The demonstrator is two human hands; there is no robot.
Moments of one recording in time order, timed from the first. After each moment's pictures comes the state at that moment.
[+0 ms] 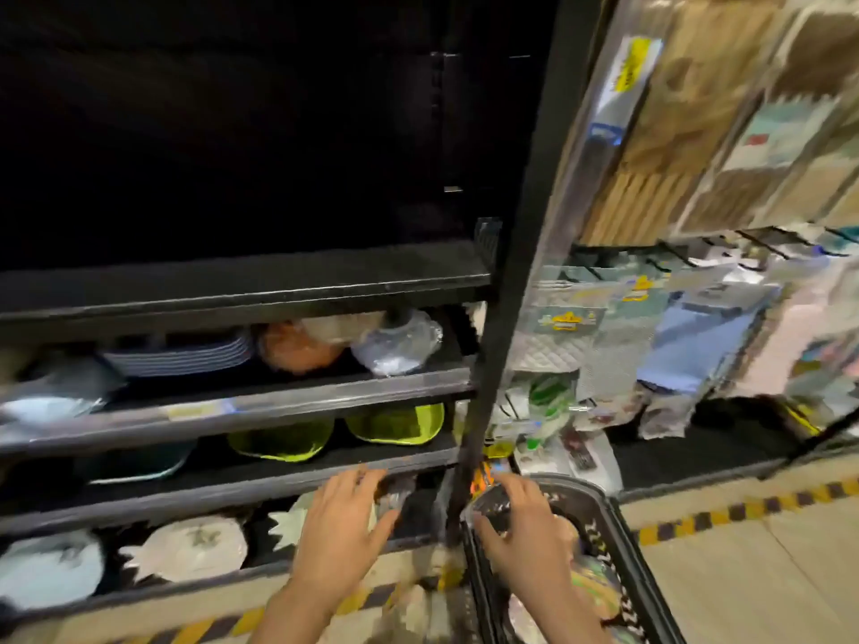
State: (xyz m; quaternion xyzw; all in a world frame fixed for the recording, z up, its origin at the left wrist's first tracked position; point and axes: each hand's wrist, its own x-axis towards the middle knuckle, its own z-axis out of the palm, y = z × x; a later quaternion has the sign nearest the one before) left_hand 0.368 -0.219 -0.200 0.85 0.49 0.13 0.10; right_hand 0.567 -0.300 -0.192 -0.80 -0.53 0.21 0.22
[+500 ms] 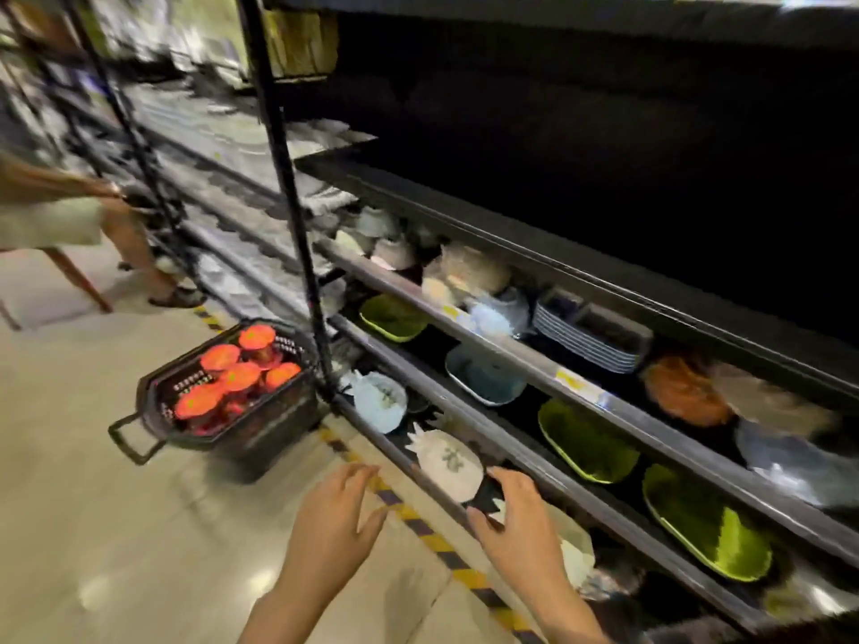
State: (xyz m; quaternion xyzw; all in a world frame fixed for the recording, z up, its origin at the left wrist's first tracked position) left_hand 0.062 -0.406 -0.186 0.56 0.80 0.21 0.04; right_hand 0.250 -0.289 -0.175 -0.50 -0.81 0.28 0.13
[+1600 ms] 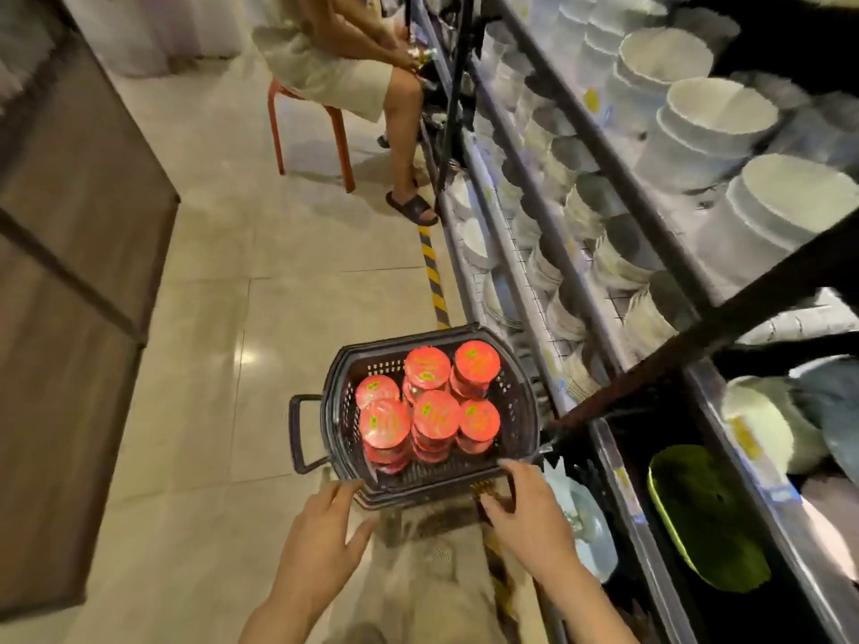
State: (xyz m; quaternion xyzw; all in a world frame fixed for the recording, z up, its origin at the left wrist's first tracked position) left_hand -0.447 -0.370 -0.297 0.17 0.92 0.27 0.22; right_hand -0.389 -0.125 -0.273 -0.24 -0.91 0.30 -0.15
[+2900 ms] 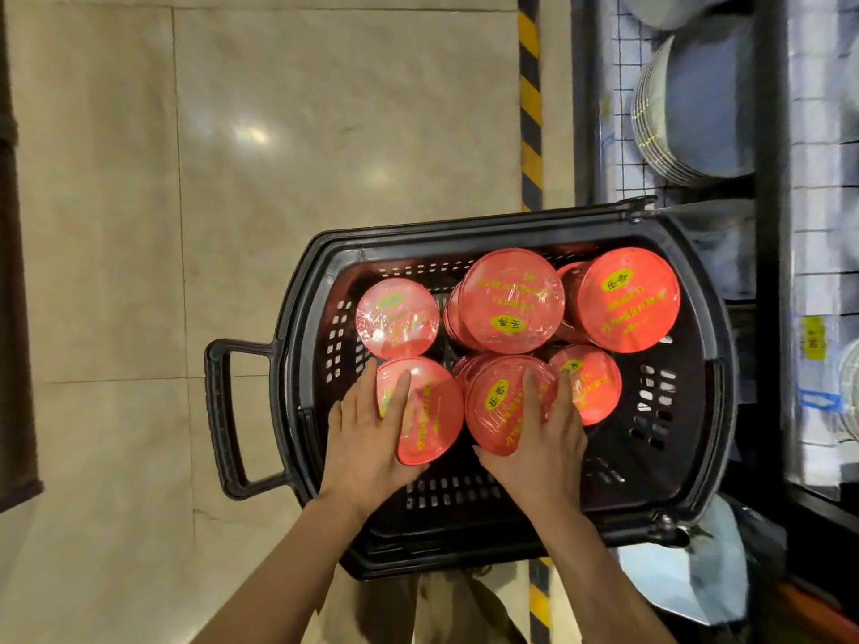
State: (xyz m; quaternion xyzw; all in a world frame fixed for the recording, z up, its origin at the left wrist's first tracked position) left_hand -0.638 -0.287 -0.642 0.15 0.93 0.13 0.31; right_hand -0.592 -0.092 -0.629 -0.24 -0.92 0.17 -0.27
